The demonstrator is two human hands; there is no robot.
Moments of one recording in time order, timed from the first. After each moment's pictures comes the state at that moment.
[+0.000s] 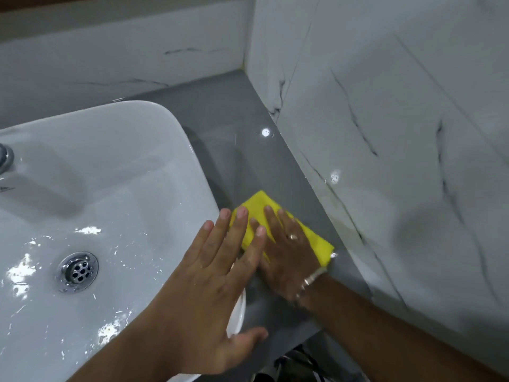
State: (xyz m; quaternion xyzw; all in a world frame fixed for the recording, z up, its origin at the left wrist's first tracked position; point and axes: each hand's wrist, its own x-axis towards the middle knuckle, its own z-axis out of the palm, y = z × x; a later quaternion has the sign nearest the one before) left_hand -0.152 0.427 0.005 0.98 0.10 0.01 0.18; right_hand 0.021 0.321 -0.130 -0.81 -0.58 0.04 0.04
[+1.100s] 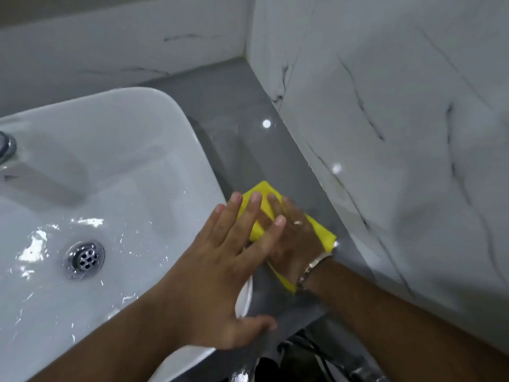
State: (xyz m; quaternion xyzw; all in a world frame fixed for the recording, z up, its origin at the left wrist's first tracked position) left_hand -0.148 0.435 0.004 0.98 0.07 0.01 0.20; right_hand 0.027 0.326 -0.145 -0.77 -0.62 0.12 -0.07
